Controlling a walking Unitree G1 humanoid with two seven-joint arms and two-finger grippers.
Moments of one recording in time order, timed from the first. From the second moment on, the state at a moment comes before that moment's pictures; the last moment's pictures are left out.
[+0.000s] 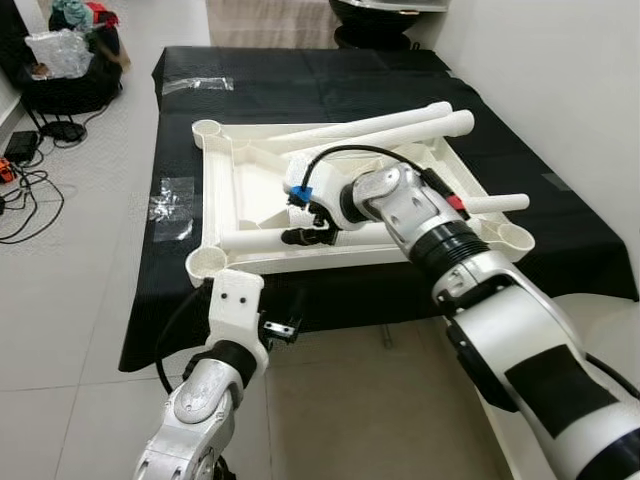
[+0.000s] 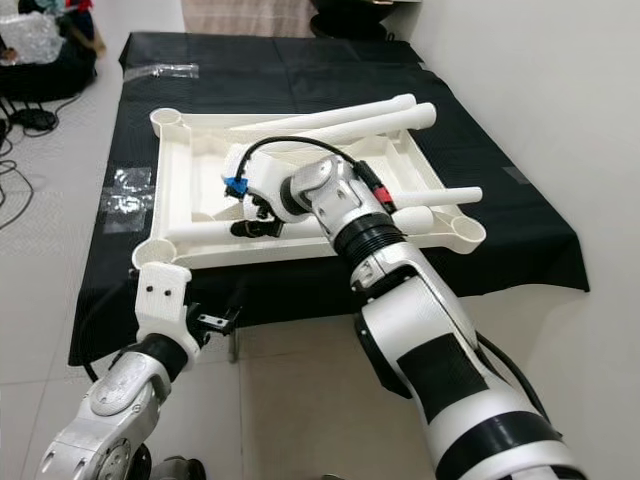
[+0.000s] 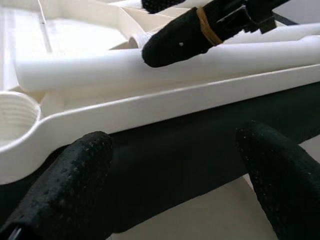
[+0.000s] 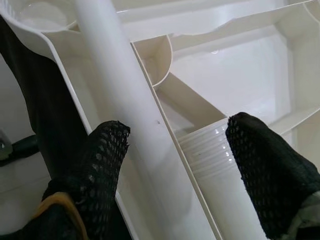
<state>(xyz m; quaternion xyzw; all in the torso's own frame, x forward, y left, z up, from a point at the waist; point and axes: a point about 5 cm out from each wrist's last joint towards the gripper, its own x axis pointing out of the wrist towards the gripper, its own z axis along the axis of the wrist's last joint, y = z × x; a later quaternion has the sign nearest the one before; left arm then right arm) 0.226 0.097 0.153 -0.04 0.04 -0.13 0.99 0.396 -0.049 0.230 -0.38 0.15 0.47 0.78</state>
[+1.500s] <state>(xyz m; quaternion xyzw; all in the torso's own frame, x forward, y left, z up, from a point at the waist) 0.225 0.095 0.164 -0.05 0.02 -0.11 0.99 0.394 -0.020 0.224 -0.50 0.10 0.45 0.74</state>
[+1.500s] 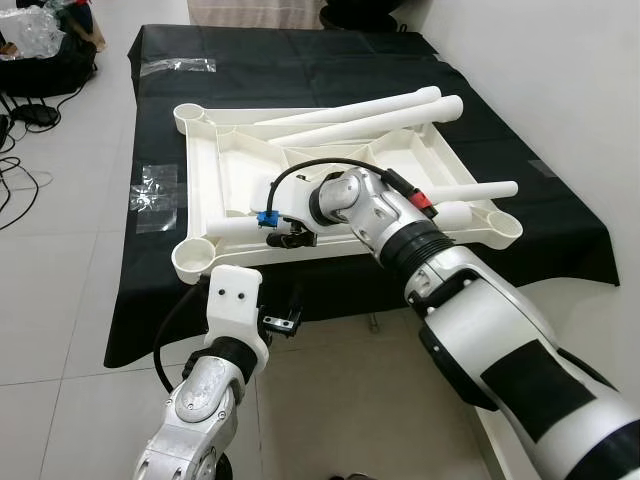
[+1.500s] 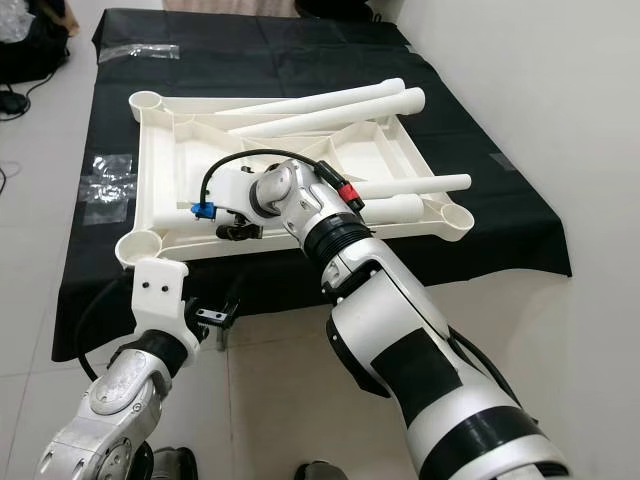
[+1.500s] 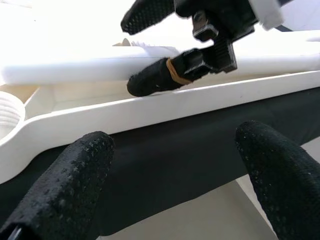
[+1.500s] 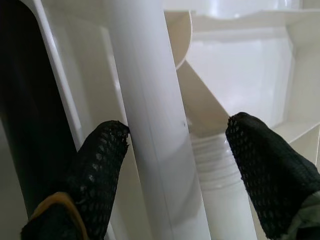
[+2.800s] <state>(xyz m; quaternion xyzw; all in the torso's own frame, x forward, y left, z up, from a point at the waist) 0.234 0.097 0.161 -0.04 0.02 -0.10 0.99 0.409 -0.031 0.317 -0.47 -0.04 0.34 0.81</state>
